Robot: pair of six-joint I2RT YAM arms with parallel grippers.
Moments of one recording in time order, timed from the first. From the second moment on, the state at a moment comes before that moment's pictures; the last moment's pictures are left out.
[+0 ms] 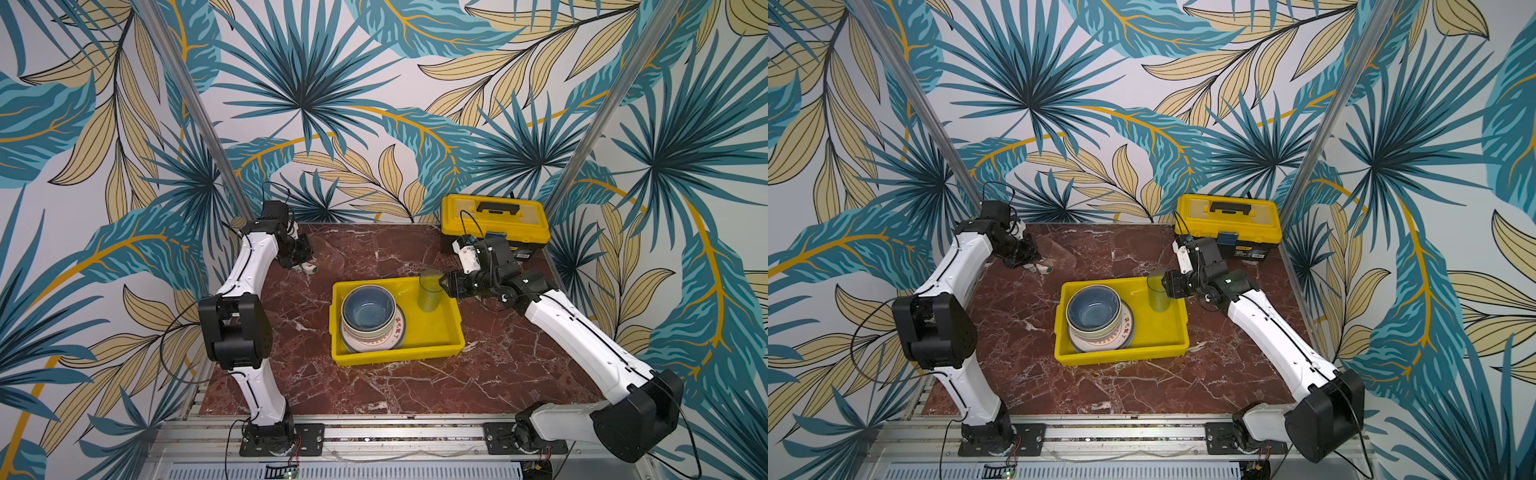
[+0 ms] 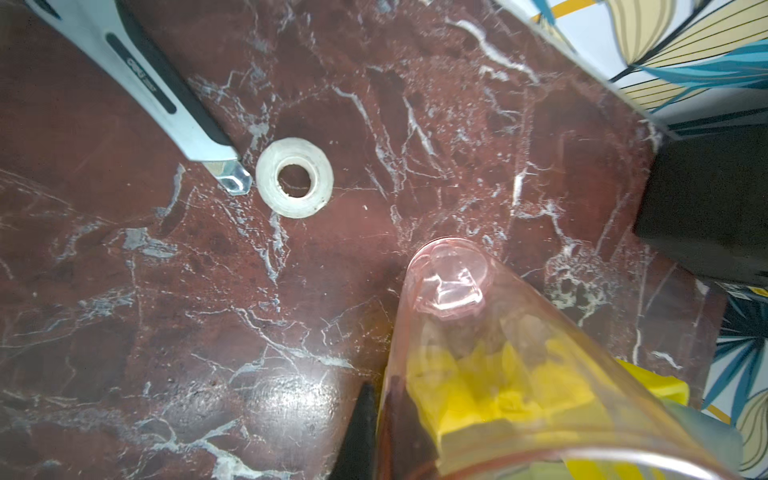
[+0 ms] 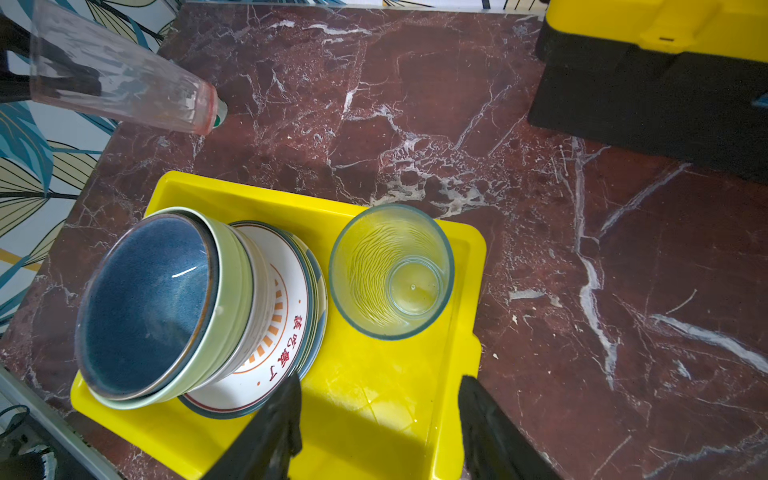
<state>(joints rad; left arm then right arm) 0.07 1.82 1.73 -0.97 0.32 -0.37 0.42 1.33 1.25 -0.70 -0.09 0.22</state>
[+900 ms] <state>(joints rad) -0.38 1.62 1.73 -1.03 0.34 -0.36 0.51 1.29 1.37 -0.73 -0.08 0.25</state>
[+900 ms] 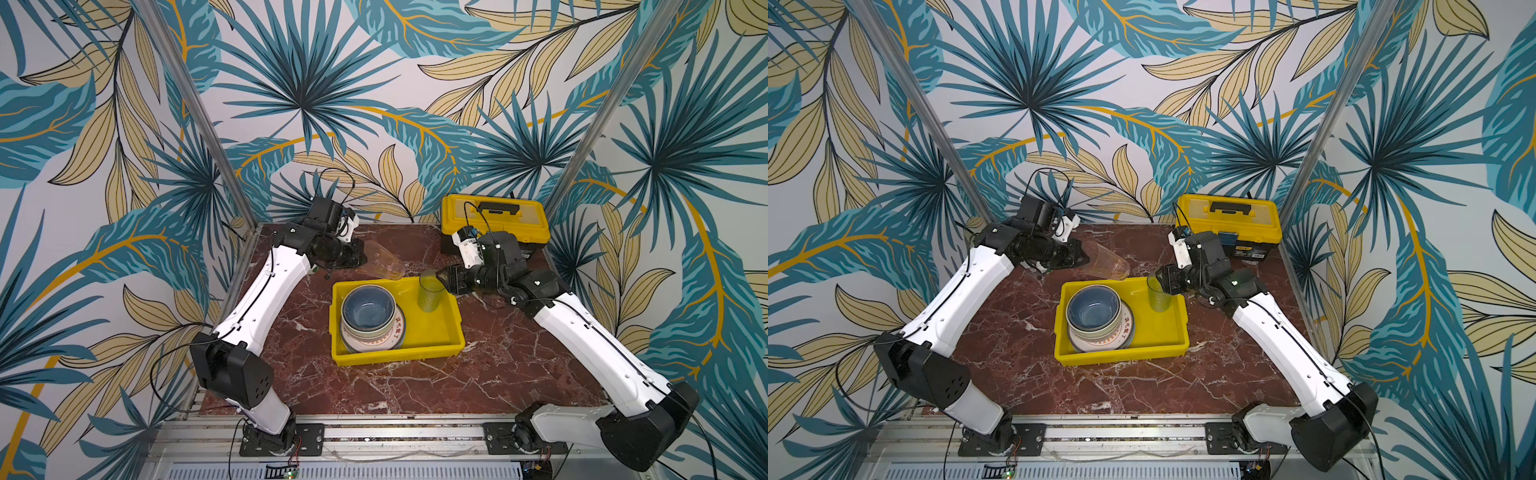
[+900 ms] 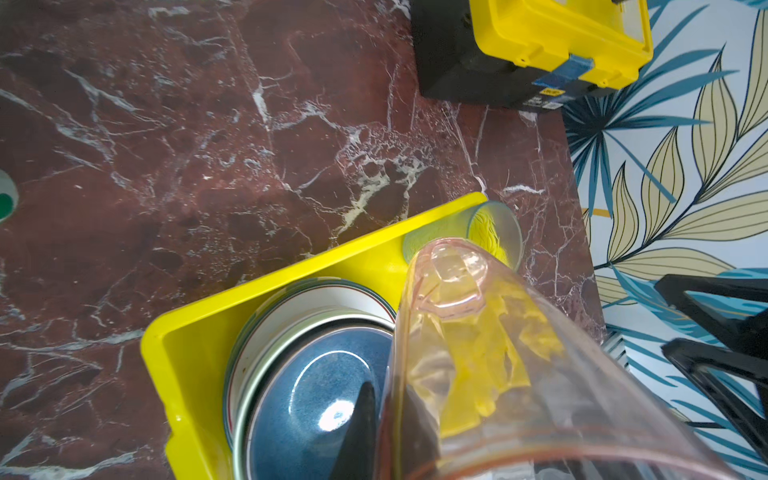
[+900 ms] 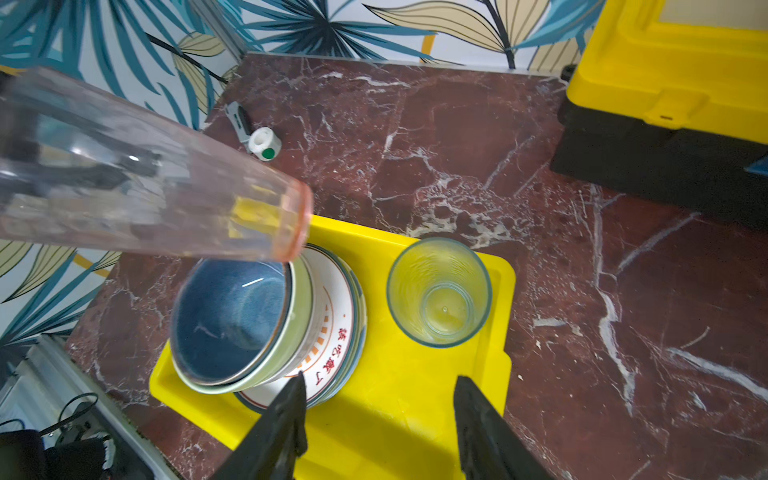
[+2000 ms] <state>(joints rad) -0.66 1.44 1.47 -0.80 -0.18 -0.59 0.80 1.57 1.70 -0.77 0.19 0.29</state>
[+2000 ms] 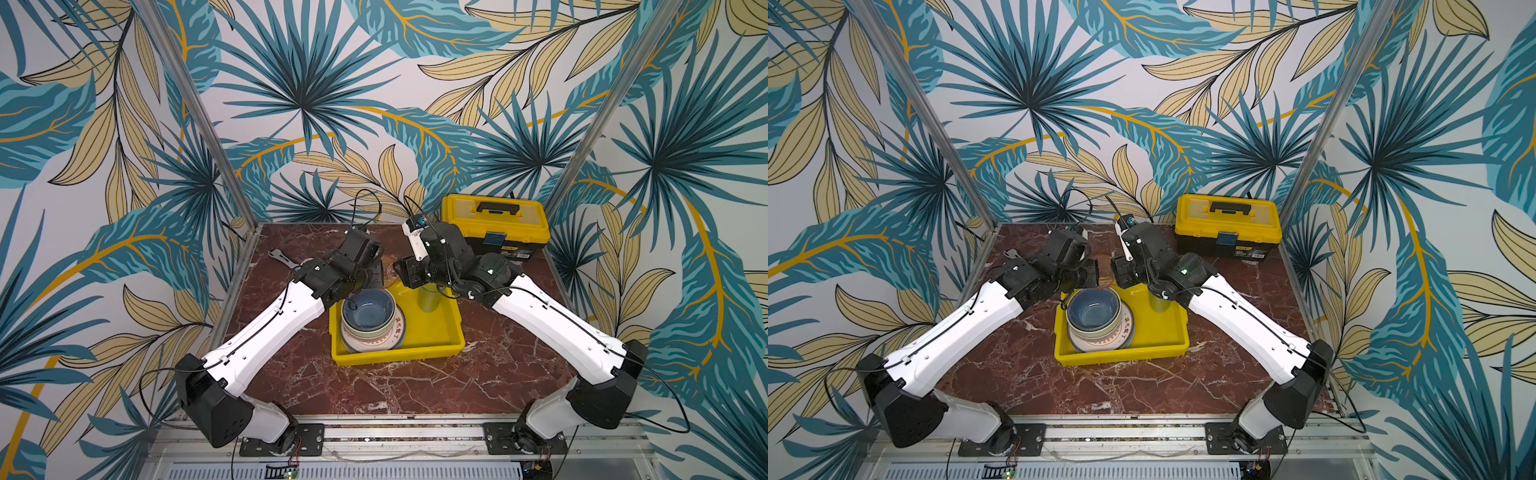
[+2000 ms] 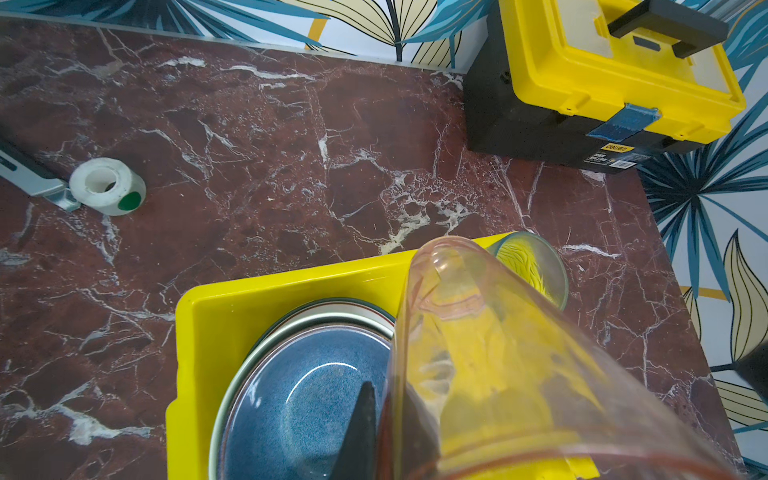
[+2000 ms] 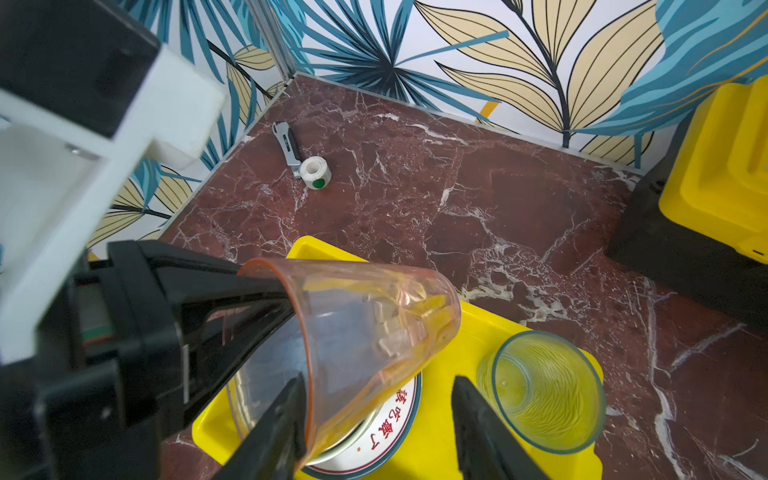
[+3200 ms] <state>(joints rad) -0.68 1.32 1.38 -0.67 -0.09 -0.58 0.83 1.67 1.75 -0.88 0.33 0.38</state>
